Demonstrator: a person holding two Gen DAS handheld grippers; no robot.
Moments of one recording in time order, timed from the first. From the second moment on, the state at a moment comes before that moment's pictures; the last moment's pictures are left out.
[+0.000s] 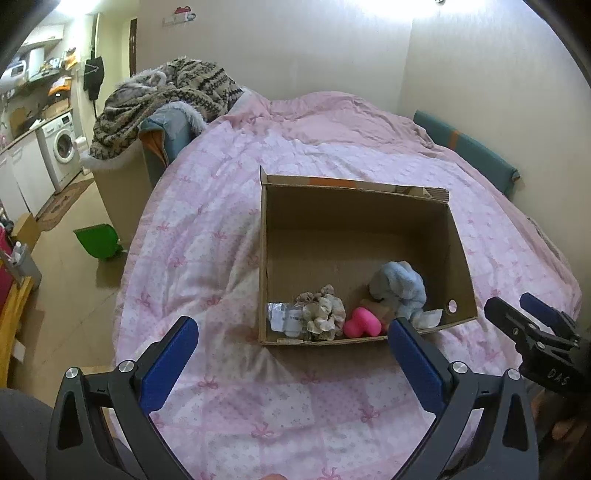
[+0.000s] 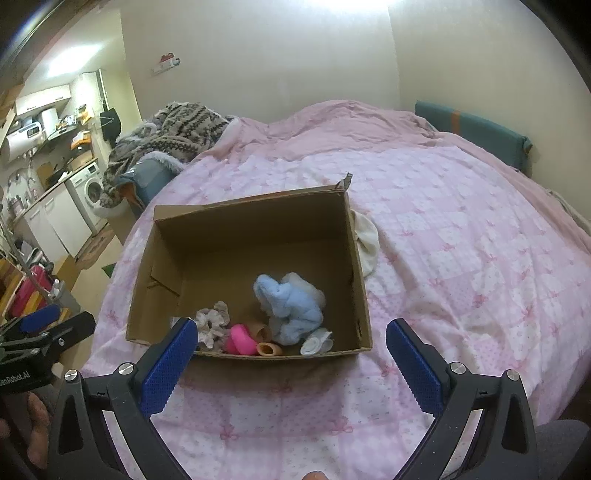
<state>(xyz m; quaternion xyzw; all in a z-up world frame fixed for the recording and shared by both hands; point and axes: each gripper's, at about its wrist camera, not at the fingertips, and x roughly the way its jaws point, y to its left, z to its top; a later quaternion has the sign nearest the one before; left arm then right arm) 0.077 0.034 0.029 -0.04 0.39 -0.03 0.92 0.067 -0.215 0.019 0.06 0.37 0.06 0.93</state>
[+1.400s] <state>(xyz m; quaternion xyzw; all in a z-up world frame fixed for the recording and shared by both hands) 0.075 0.029 0.029 -0.03 0.39 -0.03 0.92 0.068 -0.212 0.016 0.05 0.38 0.06 0.92</state>
